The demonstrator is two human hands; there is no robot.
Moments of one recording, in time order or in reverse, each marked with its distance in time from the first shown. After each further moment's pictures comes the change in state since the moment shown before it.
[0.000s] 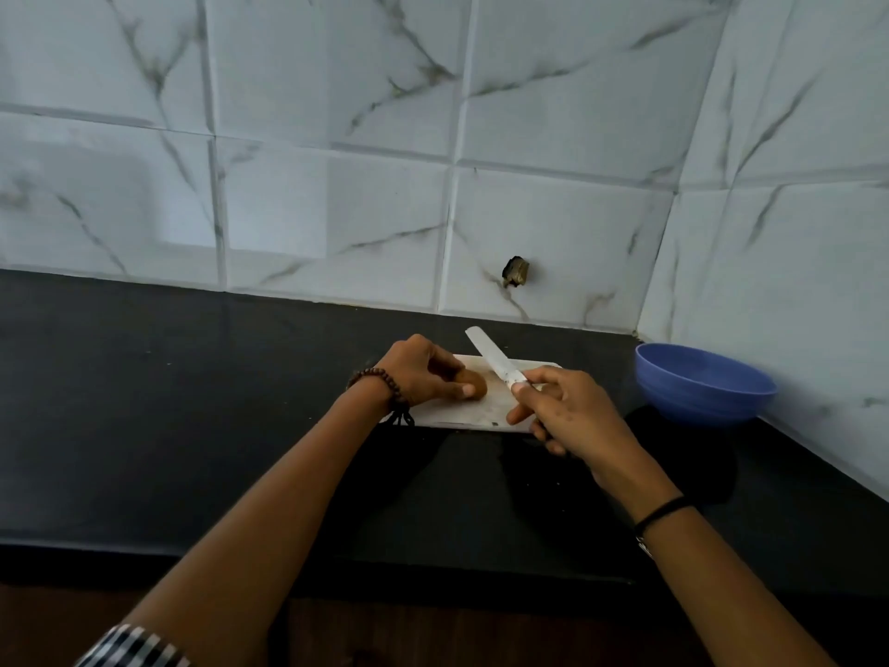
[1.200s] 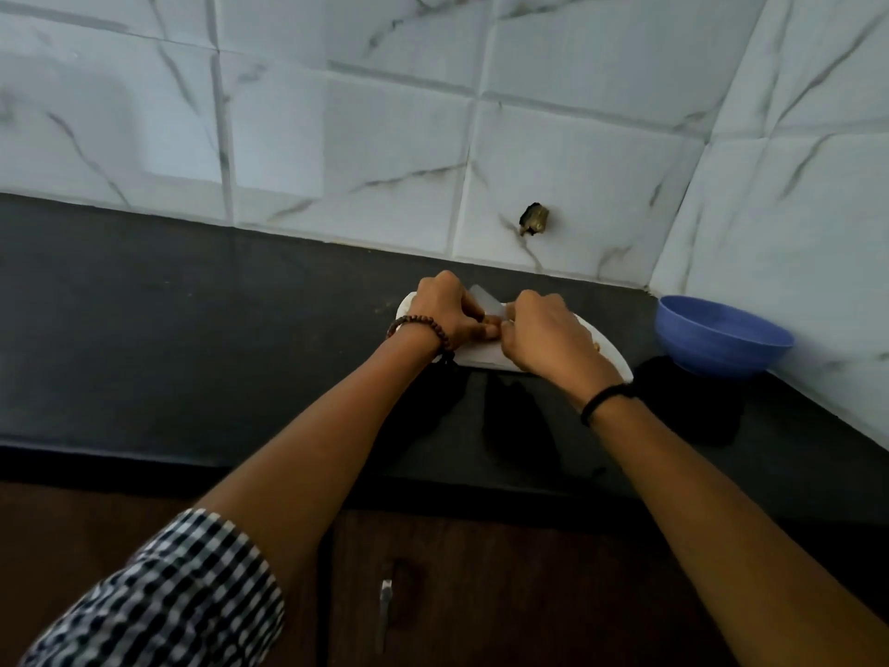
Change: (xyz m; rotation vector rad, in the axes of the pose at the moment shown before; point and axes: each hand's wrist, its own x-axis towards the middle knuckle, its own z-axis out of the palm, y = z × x) left_hand -0.009 0.003 0.008 -0.014 0.240 0.013; right_hand 0.006 -0.050 0.050 -0.850 0.027 -0.070
